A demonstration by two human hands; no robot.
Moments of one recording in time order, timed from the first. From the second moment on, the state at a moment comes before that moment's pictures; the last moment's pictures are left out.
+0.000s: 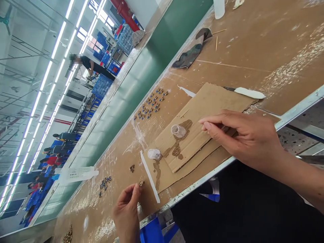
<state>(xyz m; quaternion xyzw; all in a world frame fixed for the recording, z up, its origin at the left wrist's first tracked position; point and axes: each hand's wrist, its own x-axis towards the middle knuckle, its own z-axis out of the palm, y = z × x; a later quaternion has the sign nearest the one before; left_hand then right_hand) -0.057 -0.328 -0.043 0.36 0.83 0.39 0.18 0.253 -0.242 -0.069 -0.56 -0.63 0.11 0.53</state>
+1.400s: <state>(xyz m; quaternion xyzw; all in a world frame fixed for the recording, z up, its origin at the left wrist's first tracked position) -0.061 -0.314 -0.032 0.38 0.84 0.33 0.22 0.256 -0.239 -0.075 -0.54 -0.63 0.09 0.54</state>
